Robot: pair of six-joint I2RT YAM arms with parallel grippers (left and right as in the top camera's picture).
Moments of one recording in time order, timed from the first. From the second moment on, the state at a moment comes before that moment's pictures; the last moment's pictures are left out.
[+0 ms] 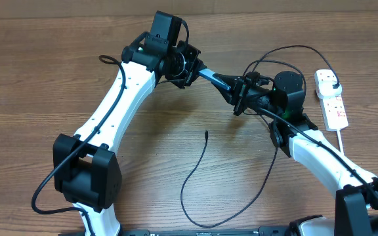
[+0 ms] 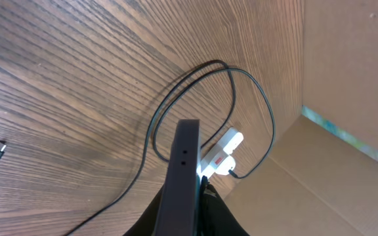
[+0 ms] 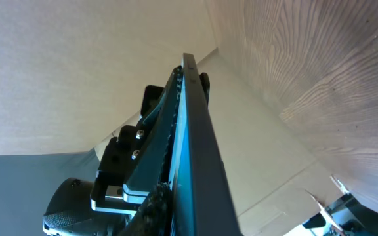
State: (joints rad) left arm -0.39 1.94 1.73 -0.74 0.44 -1.43; right arm 0.26 1.52 0.78 0.52 -0.72 2.09
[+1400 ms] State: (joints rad) left arm -0.15 1.94 1.73 -0.86 0.55 -0.88; right arm 0.14 1.51 0.78 0.22 -0.82 1.47
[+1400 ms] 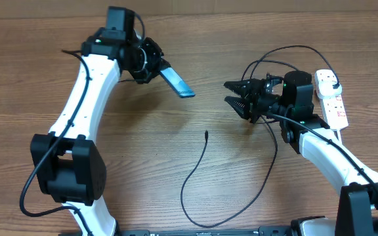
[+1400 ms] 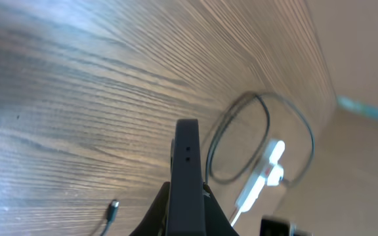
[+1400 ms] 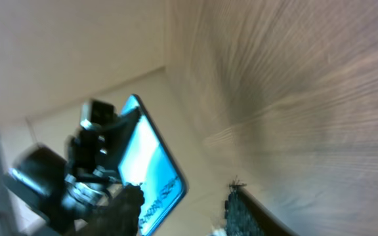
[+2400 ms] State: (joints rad) left arm 0.08 1.94 1.73 -0.86 0.91 -0.45; right arm 0.25 1.52 1.12 -0.80 -0.37 0.56
